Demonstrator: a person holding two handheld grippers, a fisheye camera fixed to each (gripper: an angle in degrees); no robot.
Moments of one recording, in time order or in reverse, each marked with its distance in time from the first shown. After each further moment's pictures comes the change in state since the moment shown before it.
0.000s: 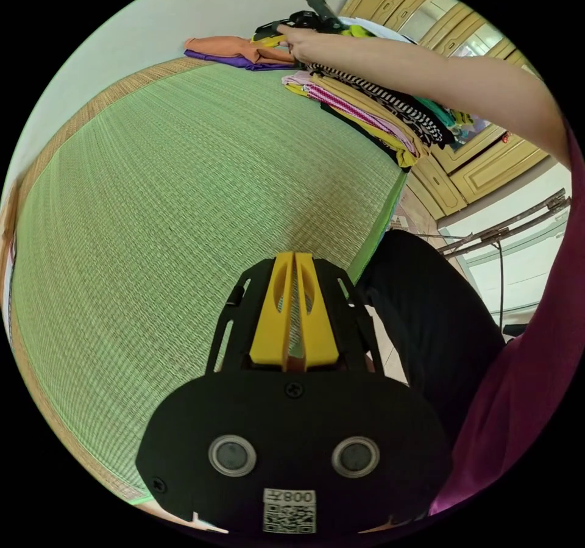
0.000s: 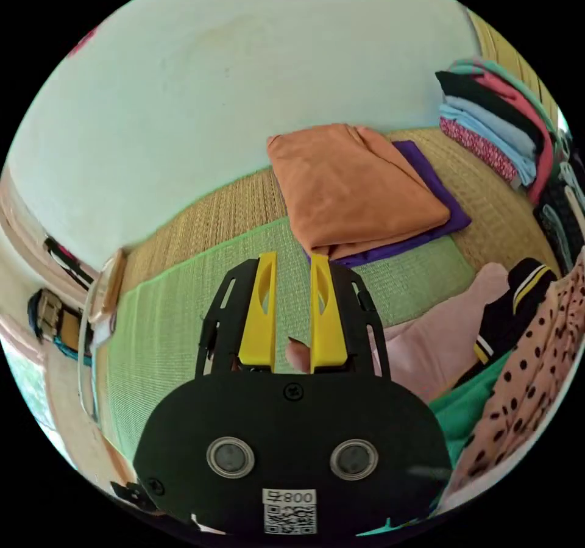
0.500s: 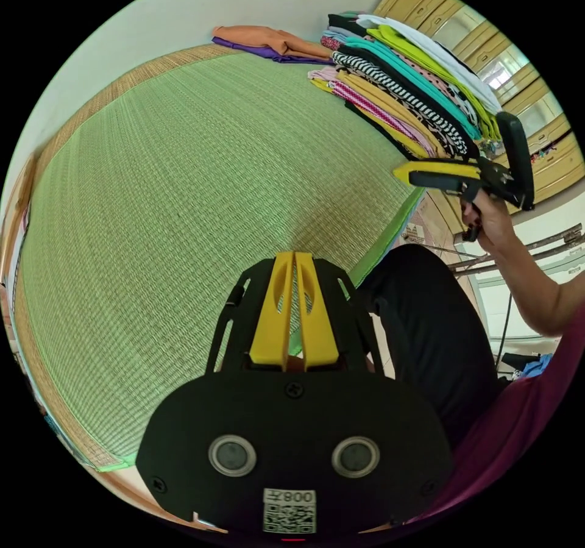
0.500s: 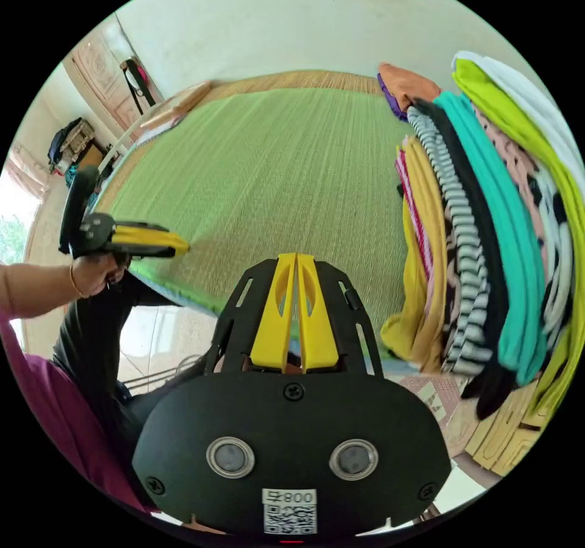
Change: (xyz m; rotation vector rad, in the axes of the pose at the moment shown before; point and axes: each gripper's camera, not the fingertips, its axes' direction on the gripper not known) left arm 0.046 -0.064 0.026 -0.037 -0.069 -0.125; right arm -0.072 0.320 -0.144 -0.314 -0.034 -0.458
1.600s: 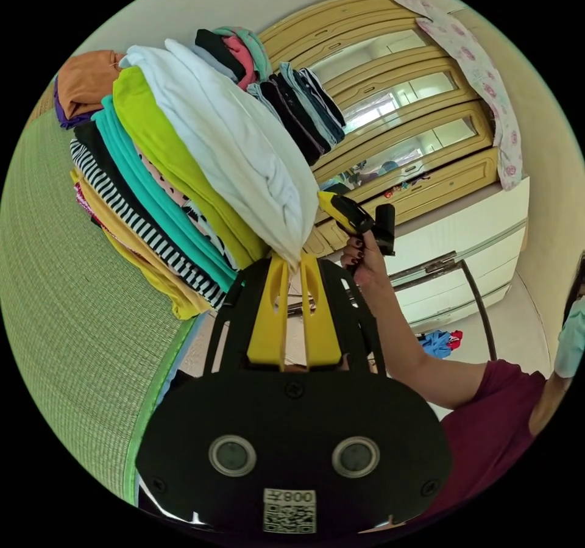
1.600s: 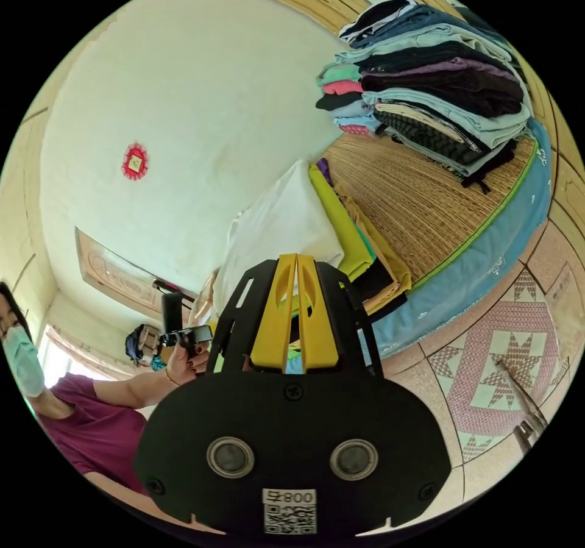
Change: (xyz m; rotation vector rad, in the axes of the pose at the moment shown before) left arm 0.201 -0.300 -0.042 0.120 0.732 0.144; right arm 0.368 0.223 -0.231 0.552 -0.397 0.681
